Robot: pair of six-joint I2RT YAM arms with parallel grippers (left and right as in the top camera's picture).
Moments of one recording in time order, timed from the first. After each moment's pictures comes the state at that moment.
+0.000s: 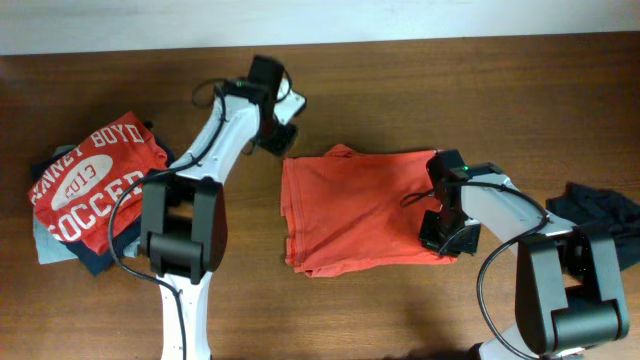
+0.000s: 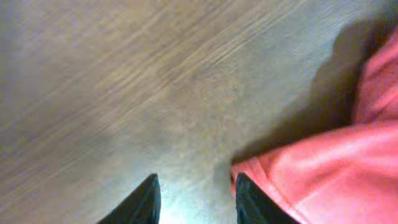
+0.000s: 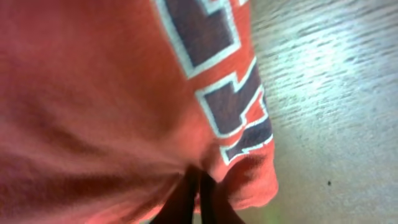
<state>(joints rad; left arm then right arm) -0.29 2.28 1.91 -0.95 0.07 0.30 0.13 1.74 0.96 -0.97 -0.01 0.50</state>
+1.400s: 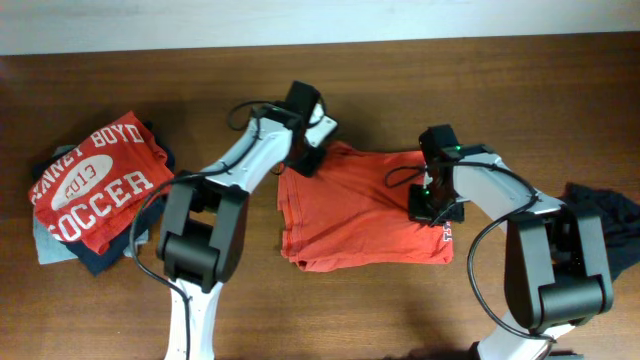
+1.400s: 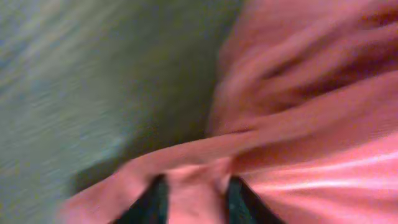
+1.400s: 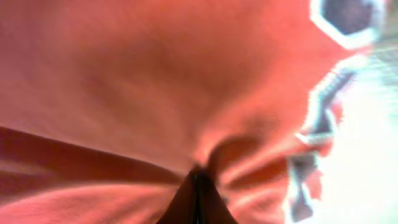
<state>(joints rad) -0.41 2.26 1.73 -0.78 0.11 0.22 0.14 1.85 1.12 -0.87 -0.06 0.31</state>
